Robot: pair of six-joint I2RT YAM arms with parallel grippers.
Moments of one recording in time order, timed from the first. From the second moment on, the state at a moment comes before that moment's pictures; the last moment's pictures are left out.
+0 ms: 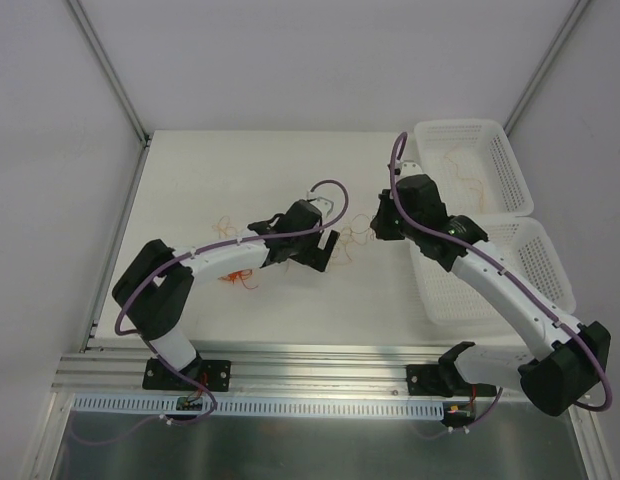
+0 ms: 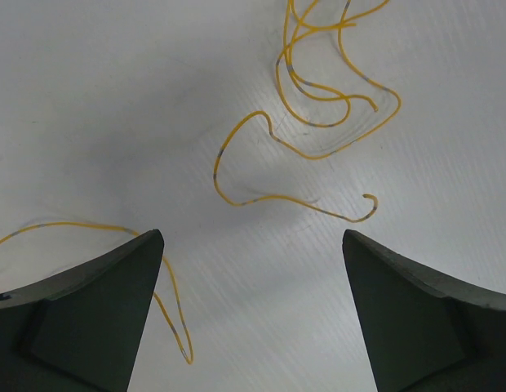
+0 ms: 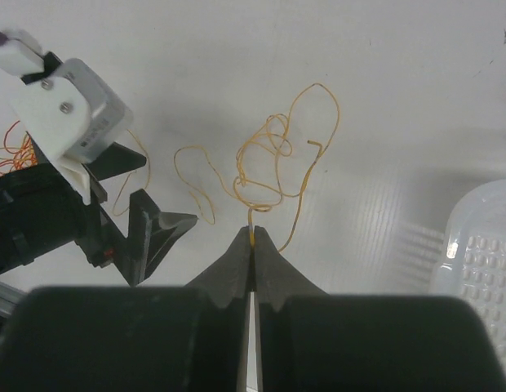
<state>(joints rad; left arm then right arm) -0.79 1.66 1.05 -0.28 -0.09 -0.25 0.59 1.20 1.13 -0.57 0.11 0.42</state>
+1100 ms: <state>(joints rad) -0.62 1.79 1.12 -0.22 0.00 -0.34 0.57 1.16 1.03 -0.57 0.08 0.42</state>
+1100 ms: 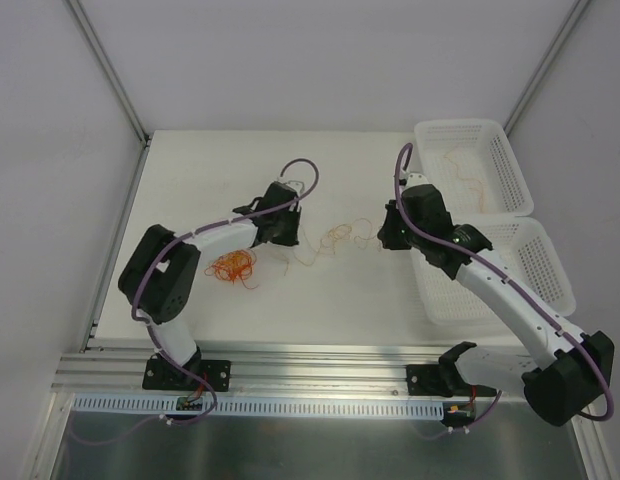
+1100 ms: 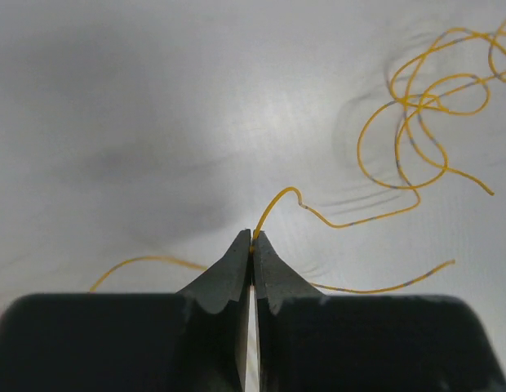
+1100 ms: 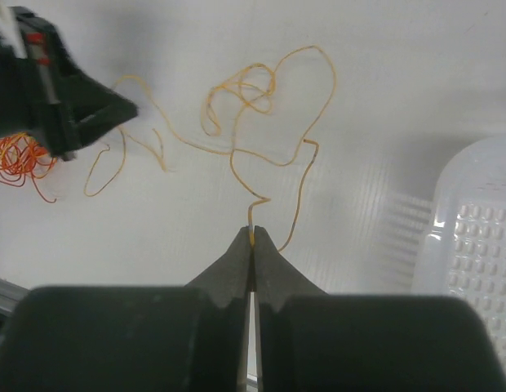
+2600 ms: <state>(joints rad) 0.39 1.60 1.16 -0.58 -0.27 -0.47 0.06 0.76 1.27 -0.87 0.14 0.23</state>
